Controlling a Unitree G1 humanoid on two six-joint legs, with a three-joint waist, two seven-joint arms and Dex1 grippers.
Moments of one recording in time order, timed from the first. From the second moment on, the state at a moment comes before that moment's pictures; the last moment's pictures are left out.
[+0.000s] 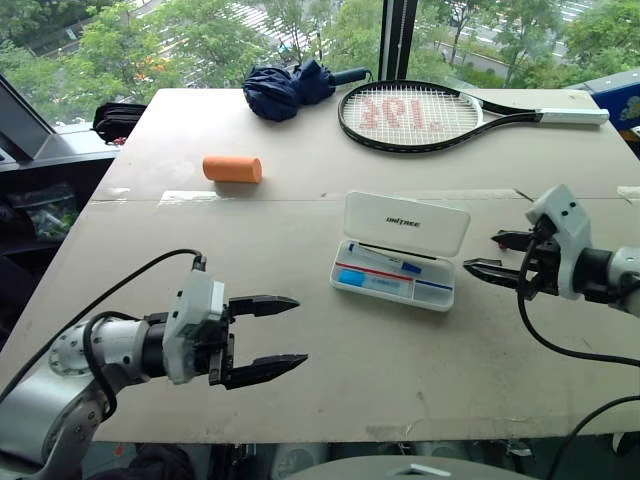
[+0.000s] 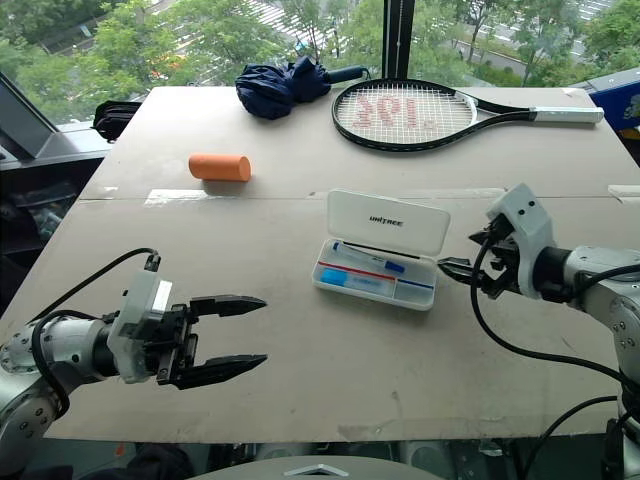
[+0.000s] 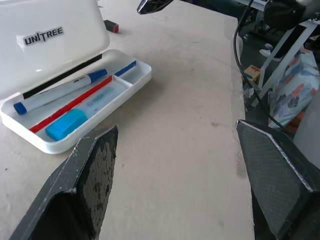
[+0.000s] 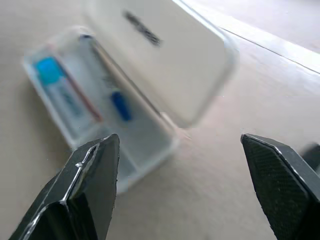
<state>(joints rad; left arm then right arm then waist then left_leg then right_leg) 0.20 0.86 0.27 -0.68 -0.81 0.52 -1.08 -0.32 -0.77 -0.33 -0.60 0.47 1.41 0.63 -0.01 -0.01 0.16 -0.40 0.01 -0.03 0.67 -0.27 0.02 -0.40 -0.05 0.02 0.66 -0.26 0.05</state>
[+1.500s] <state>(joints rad) 0.08 0.98 0.28 -0.76 -0.98 0.70 -0.92 -0.44 -0.83 0.09 -0.60 0.61 1.13 0.83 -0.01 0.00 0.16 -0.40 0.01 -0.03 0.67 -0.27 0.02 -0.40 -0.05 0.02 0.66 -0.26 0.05</state>
